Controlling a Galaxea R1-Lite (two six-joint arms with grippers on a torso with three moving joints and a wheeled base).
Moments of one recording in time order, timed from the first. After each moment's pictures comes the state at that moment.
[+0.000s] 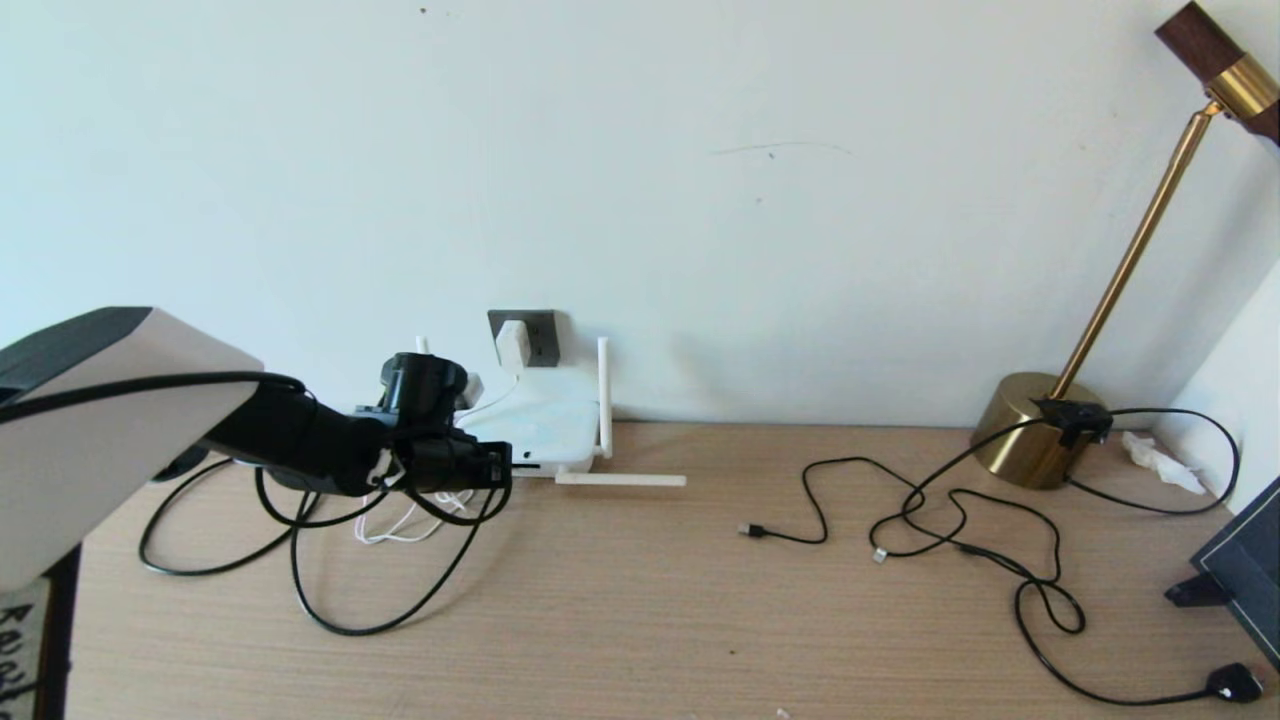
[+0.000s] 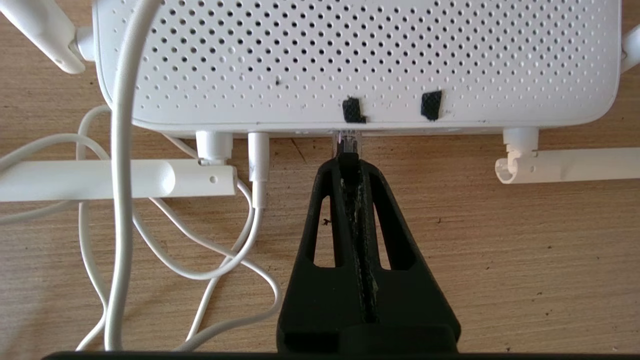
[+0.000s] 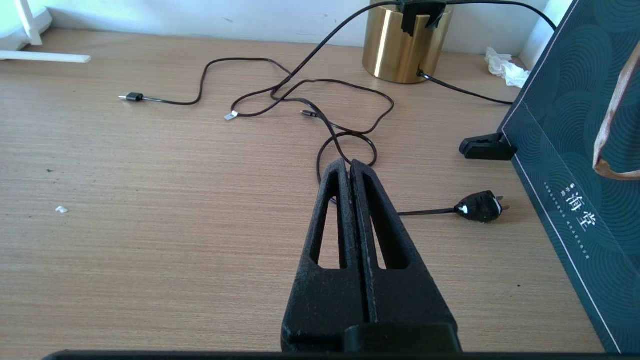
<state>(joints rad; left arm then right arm) -0.20 2.19 -1.26 -0.23 0.00 -0.12 0.00 0.00 -0.01 0.03 -0.02 -0.03</state>
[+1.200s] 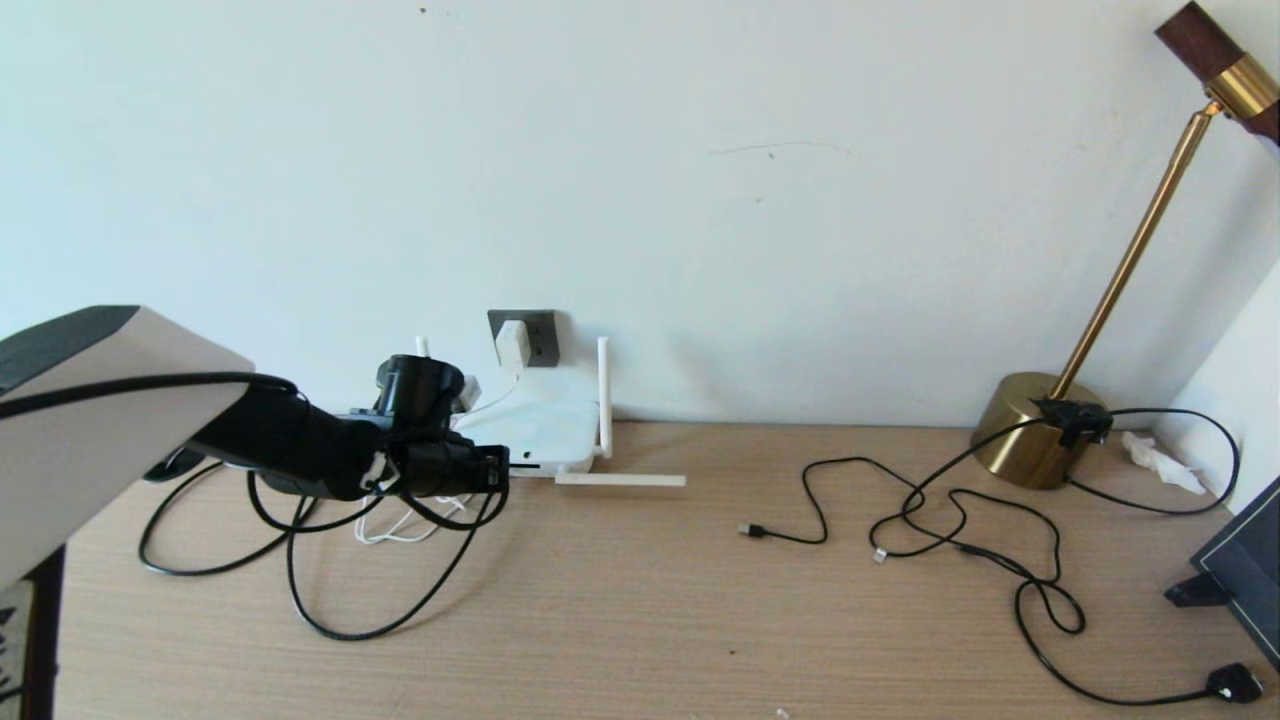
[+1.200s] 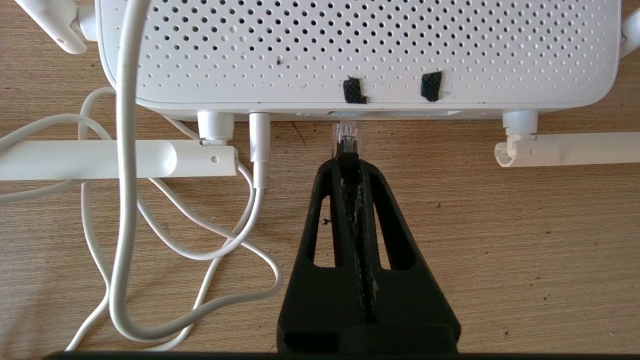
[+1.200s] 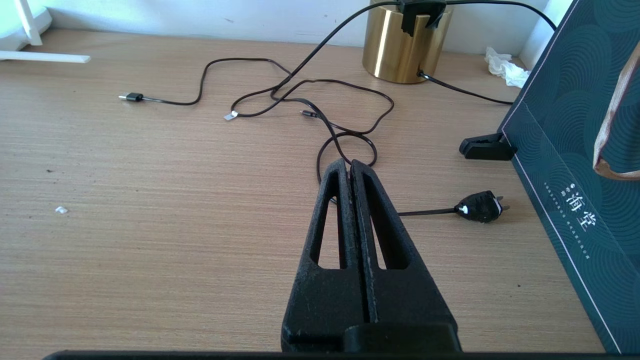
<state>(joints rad) -0.20 2.17 -1.23 -0.23 0.00 -0.12 0.00 0.00 -0.01 0.03 -0.02 -0.03</state>
